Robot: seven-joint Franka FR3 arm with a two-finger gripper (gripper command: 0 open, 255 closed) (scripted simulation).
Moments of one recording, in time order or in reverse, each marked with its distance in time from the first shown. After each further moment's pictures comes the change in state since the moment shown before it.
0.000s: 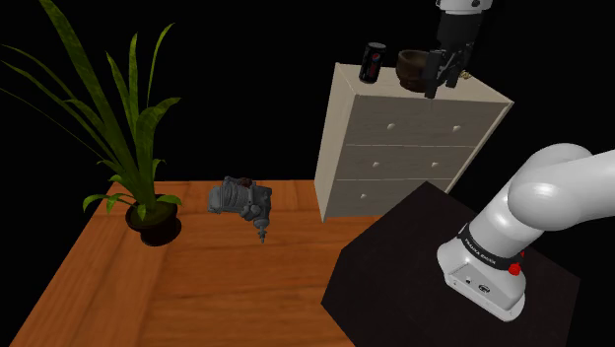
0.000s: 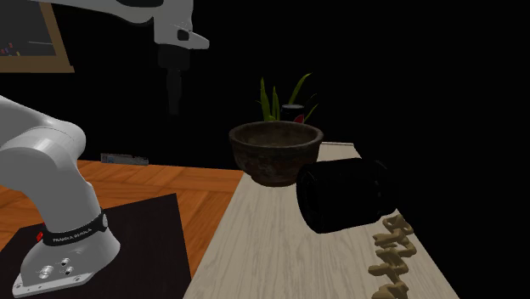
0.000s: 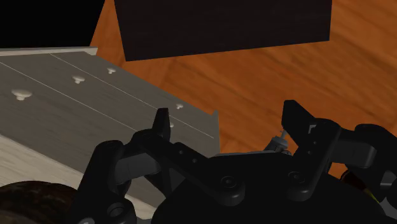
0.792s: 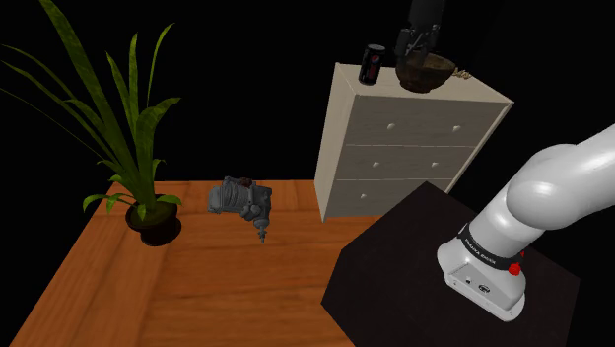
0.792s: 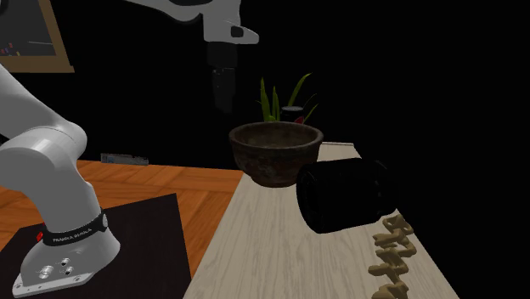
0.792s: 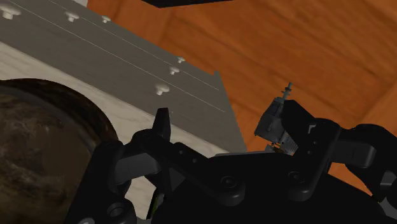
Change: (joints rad) arm -0.027 0.326 -0.109 0.245 -0.017 0.161 -0.120
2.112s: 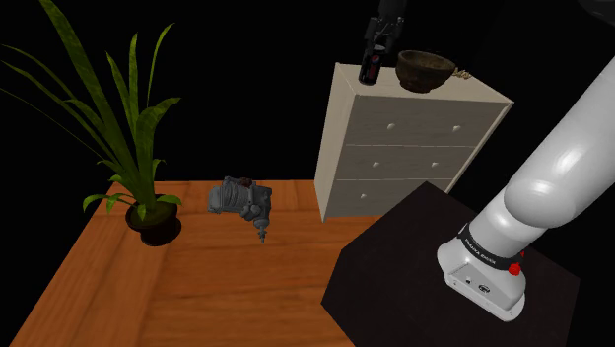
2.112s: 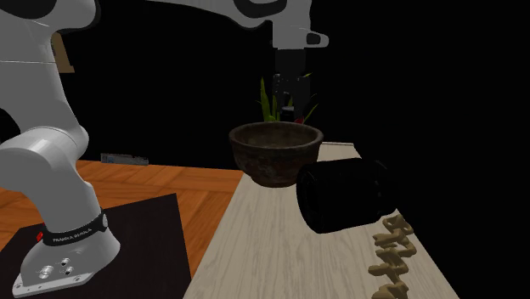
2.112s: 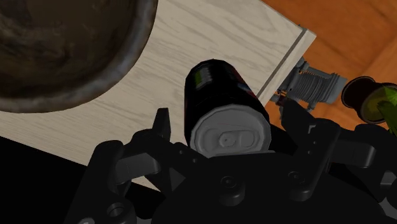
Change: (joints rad) arm -0.041 0.467 -0.107 0.438 0.118 0.118 -0.187
